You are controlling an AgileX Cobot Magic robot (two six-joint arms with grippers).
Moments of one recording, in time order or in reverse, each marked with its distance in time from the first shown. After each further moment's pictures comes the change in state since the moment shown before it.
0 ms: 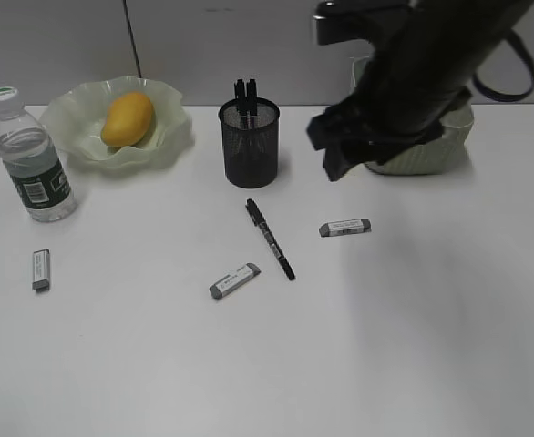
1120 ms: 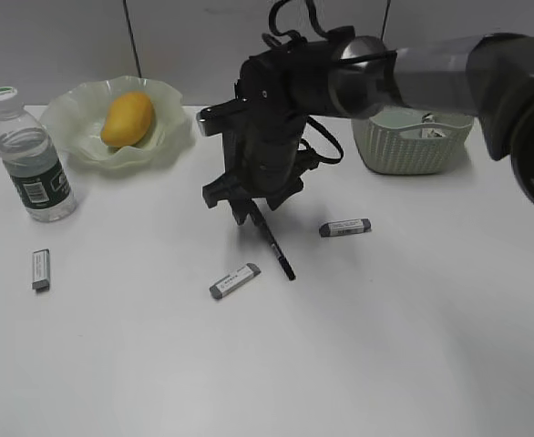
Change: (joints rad) left arm 0.000 -0.111 0.001 0.001 0.004 0.000; right arm 0.101 0.652 -0.524 -0.041 -0.032 0.058
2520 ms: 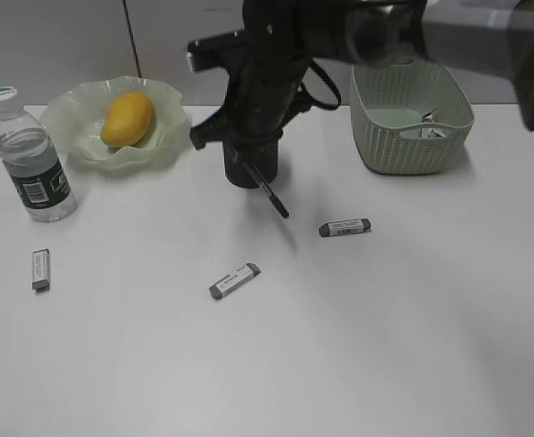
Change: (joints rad) left arm 0.000 0.000 0.000 0.001 0.000 0.000; right arm -0.014 -0.032 -0.119 0.009 0.017 -0.072
